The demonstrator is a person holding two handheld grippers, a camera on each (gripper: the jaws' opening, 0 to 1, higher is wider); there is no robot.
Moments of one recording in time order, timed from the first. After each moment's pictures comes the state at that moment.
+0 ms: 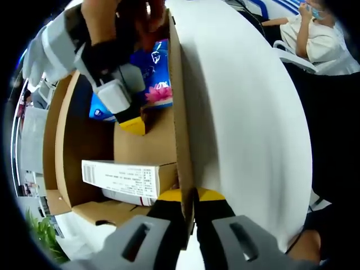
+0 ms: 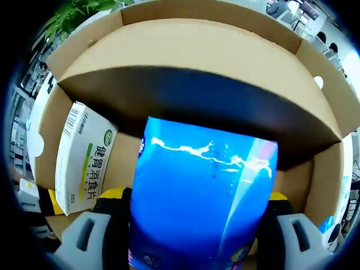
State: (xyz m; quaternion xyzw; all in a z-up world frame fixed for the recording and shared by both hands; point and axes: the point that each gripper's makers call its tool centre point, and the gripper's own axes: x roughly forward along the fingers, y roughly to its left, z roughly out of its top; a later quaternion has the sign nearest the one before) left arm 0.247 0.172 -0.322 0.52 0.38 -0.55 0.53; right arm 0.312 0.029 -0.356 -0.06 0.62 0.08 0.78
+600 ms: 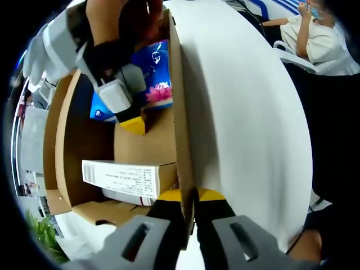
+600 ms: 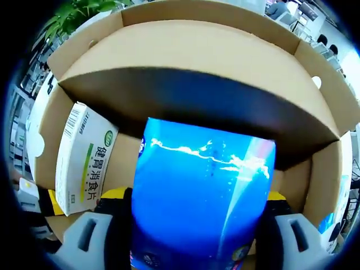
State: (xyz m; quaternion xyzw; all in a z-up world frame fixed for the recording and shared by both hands) left arm 0.240 0.174 -0.323 0.52 0.38 -0.55 0.54; right arm 0.316 0.030 -0.351 -0.06 0.60 0.07 0.80
